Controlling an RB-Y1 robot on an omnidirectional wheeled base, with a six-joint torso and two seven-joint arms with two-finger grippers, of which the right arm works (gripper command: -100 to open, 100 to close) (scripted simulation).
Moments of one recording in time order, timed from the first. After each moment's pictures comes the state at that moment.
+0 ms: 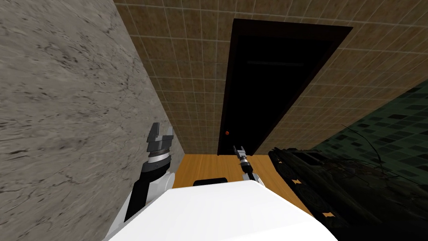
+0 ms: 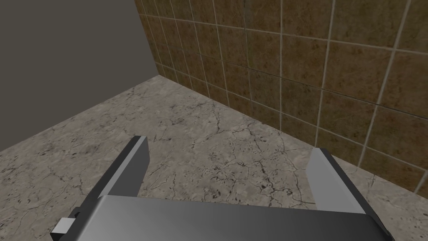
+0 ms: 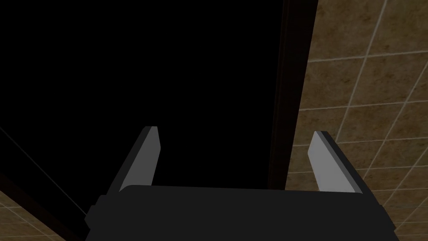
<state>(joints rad) 0.14 -0.08 -0.27 -1.09 0.35 -0.76 1.06</state>
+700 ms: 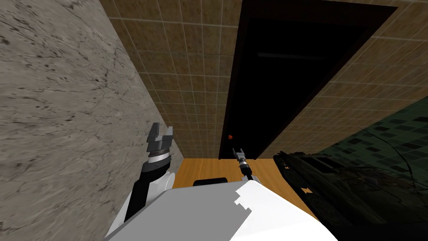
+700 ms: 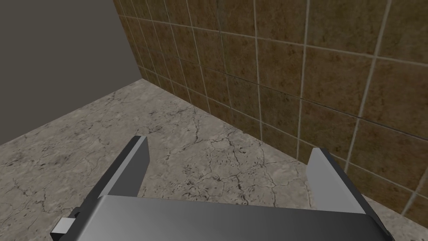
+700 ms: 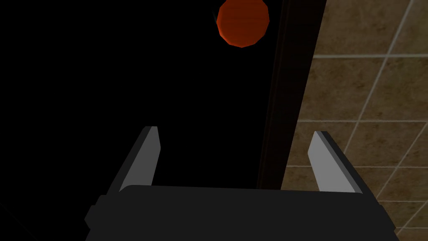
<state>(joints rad) 0.11 -0.07 -0.31 -0.95 0.38 -0.79 1.16</state>
